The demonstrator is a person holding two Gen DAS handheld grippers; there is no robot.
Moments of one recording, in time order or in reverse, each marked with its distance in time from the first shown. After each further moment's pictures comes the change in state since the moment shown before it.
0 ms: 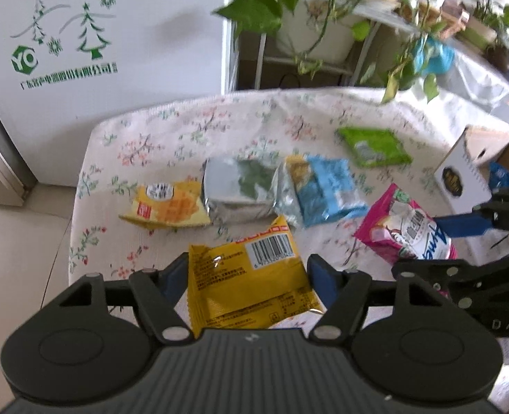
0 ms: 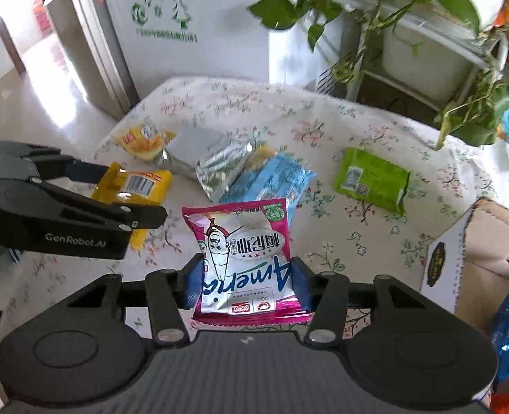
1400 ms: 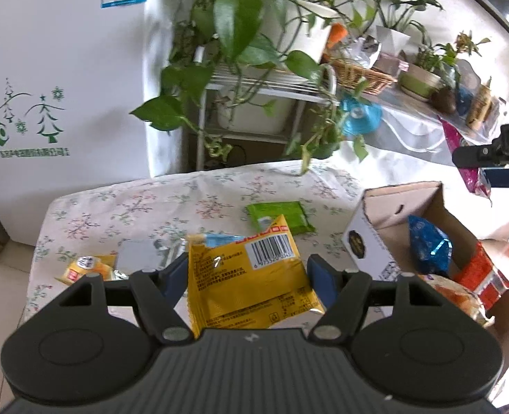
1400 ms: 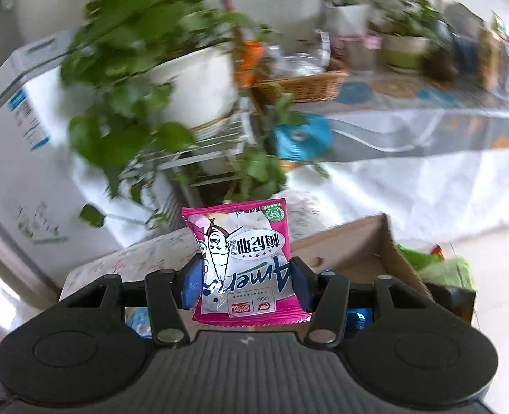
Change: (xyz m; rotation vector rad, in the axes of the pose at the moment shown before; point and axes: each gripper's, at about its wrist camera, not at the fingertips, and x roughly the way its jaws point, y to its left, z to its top) left arm -0.054 -0.087 0.007 0.045 -0.234 -0.091; right arm -0.139 -0.121 -0.039 0.596 -0.392 -0.248
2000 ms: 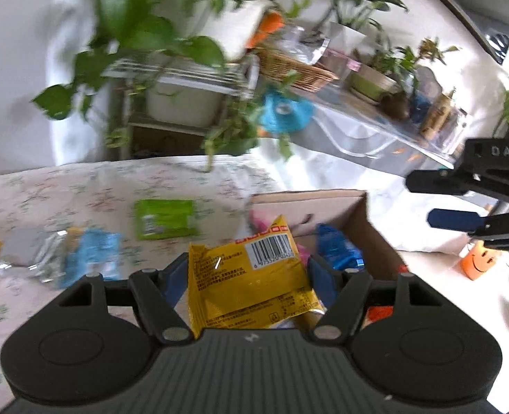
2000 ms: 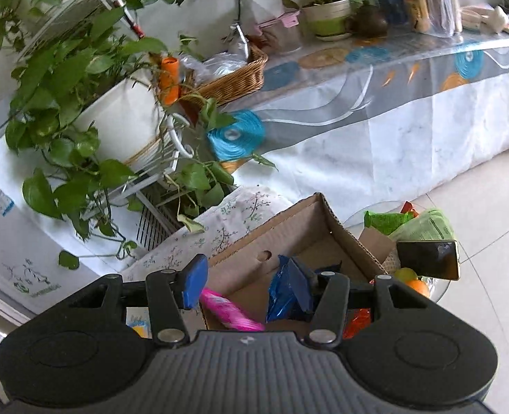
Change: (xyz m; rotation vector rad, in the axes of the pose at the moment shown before) left arm 0.031 -0.098 0.011 -0.057 0.020 -0.166; right arm -0.012 -0.057 0.004 0.251 0.010 -0.034
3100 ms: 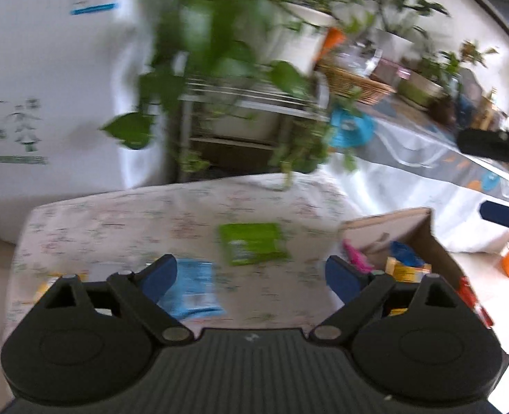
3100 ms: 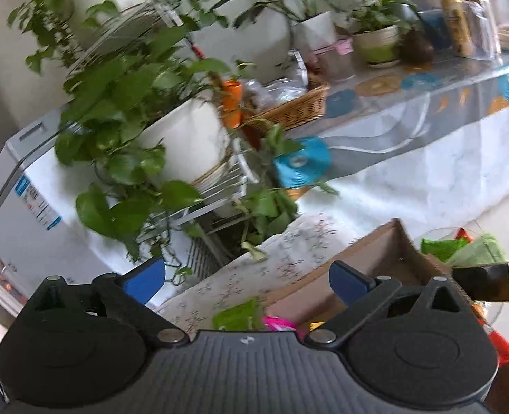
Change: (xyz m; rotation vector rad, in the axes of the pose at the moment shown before) left arm -0.022 0.076 0.021 0.005 -0.009 0.175; right arm 0.009 0.049 -0.008 -0.044 -0.119 0.151
